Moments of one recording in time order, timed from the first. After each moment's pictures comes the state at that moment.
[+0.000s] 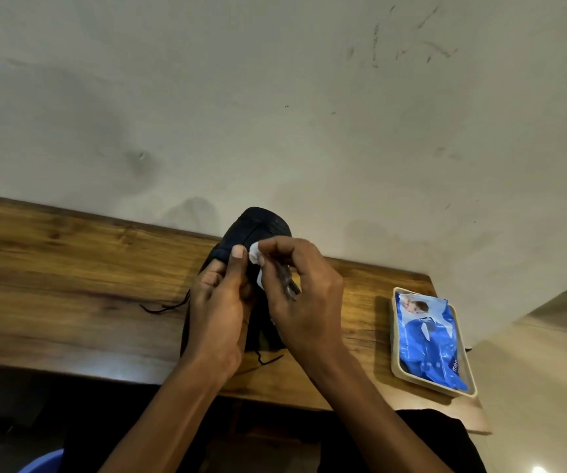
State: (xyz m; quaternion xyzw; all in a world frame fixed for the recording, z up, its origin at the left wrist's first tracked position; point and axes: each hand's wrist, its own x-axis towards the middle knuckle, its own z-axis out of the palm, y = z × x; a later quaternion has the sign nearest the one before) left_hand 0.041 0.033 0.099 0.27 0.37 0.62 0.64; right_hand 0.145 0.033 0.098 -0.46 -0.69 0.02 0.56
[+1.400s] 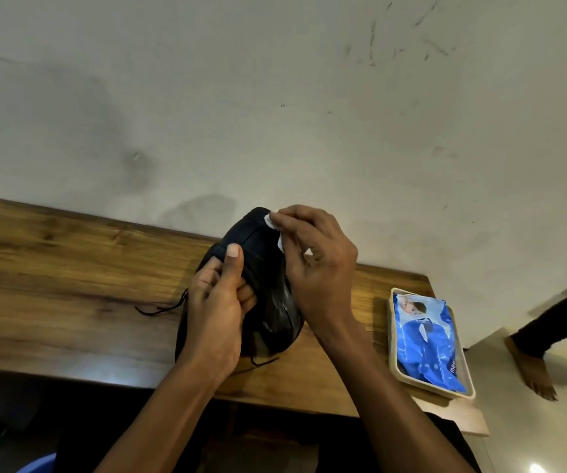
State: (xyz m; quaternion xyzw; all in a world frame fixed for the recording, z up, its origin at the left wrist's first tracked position) left_hand 0.046 0.039 0.097 0.29 0.38 0.61 0.63; right_hand 0.169 0.071 0.105 -0.46 -0.68 -0.05 0.57
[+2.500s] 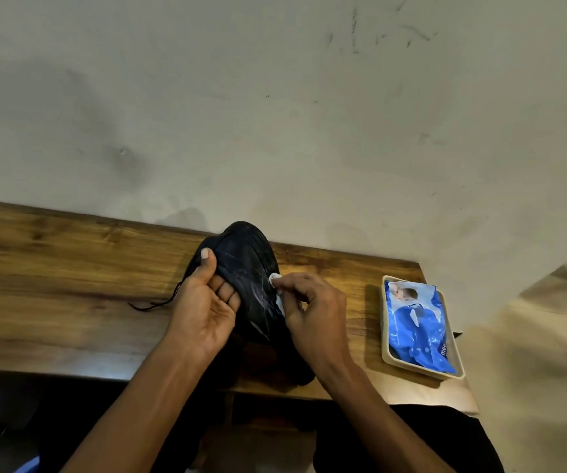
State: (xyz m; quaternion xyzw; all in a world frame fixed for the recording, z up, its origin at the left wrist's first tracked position) left_hand 0.039 0.059 0.079 0.09 0.35 0.59 0.72; right_hand 0.186 0.025 0.042 -0.60 -0.64 0.09 0.47
